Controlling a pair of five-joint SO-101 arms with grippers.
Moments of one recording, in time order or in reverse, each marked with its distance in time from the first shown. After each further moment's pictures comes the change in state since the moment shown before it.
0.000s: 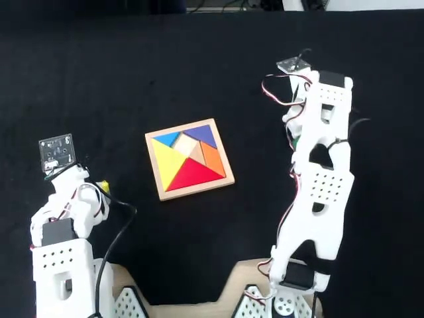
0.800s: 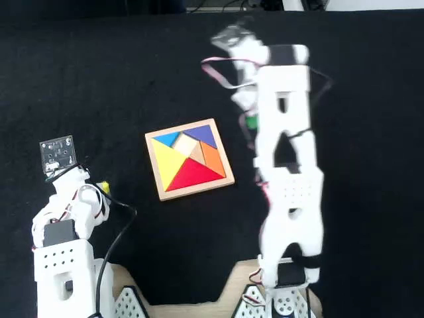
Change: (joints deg) left arm 0.0 -0.1 2.0 -2.3 0.0; right arm -20.8 -9.1 -13.3 12.2 0.4
